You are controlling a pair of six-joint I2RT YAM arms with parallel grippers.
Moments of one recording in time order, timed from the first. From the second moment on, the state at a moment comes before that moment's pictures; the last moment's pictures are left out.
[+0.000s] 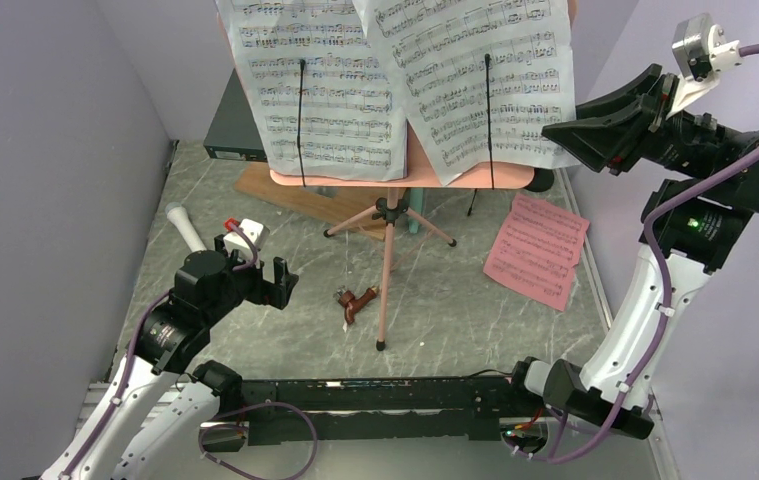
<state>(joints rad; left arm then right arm) -0.48 0.55 0.74 -0.59 0.01 -0.12 -0.45 1.22 1.92 0.16 -1.51 0.79</state>
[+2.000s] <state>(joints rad) -0.47 0.55 0.74 -0.59 0.02 -0.12 -0.83 1.25 1.53 0.23 -1.56 0.70</state>
